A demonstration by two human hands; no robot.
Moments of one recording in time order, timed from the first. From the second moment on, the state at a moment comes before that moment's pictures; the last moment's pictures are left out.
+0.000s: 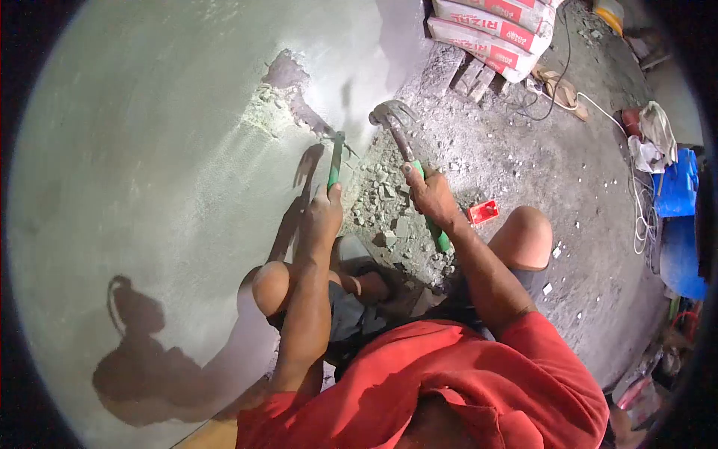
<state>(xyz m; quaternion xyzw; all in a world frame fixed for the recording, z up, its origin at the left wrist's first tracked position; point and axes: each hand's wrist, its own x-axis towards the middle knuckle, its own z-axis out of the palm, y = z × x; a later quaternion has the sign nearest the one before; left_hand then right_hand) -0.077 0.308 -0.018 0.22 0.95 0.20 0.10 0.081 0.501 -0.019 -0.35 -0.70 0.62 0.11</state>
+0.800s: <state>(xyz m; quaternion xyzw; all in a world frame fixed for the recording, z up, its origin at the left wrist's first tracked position) -0.082 0.327 -0.004 0.03 0.81 0.52 0.25 0.009 0.488 -0.037 -0.26 -0.87 0.42 0.06</state>
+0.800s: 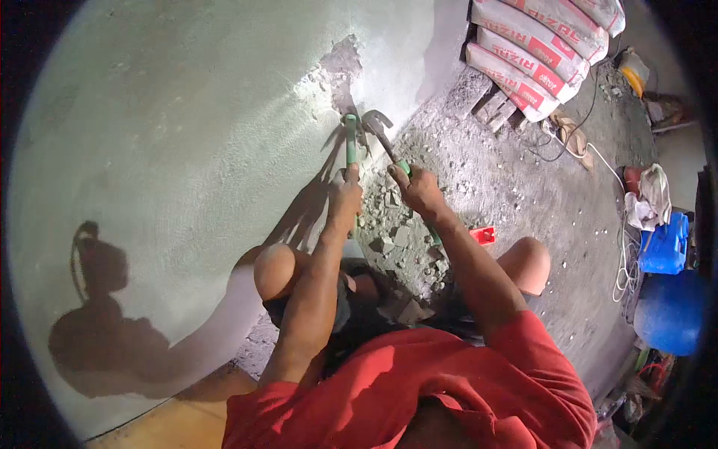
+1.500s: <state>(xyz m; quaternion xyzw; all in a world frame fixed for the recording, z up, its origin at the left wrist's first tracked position) -0.077 0.322 -0.039 0.17 0.91 0.35 0.11 0.057 0.490 0.053 -0.25 -0.71 0.64 0.15</state>
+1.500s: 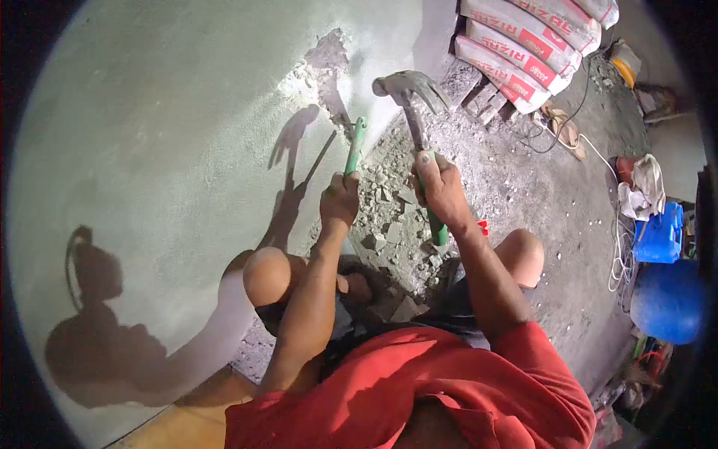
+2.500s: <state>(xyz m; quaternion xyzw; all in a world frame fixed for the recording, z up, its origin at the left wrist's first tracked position) -0.091 0.335 0.013 0.25 0.95 0.18 0.07 0.002 0.436 -0.073 -0.30 -0.67 0.60 0.30</state>
